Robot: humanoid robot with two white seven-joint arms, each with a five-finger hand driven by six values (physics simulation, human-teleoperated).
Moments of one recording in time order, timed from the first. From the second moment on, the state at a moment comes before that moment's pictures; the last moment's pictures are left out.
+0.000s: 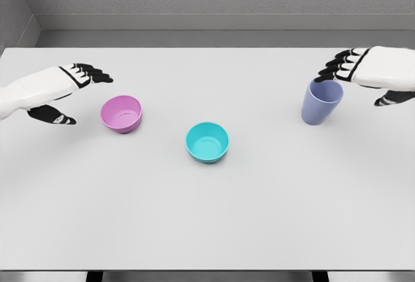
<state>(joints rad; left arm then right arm) -0.58 1.01 -0.70 -1.42 -0.24 -0.61 -0.19 -0.70 -1.10 0.57 -1.62 0.26 -0.61 0.61</state>
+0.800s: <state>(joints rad) -0.87 0.91 -0.95 -1.37 -0.24 -0.61 -0.53 -0.72 -1.07 0.49 -1.63 0.30 -0.61 0.61</state>
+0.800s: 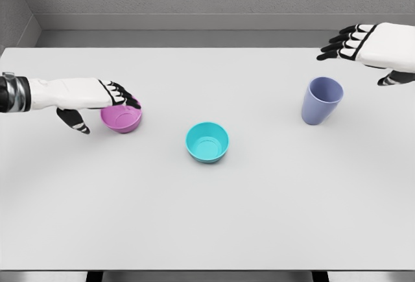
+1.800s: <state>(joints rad) -0.88 0.80 -0.95 -1.26 -0.28 -0.61 -0.54 -0.73 -0.97 0.56 -1.51 0.36 -0.61 0.61</state>
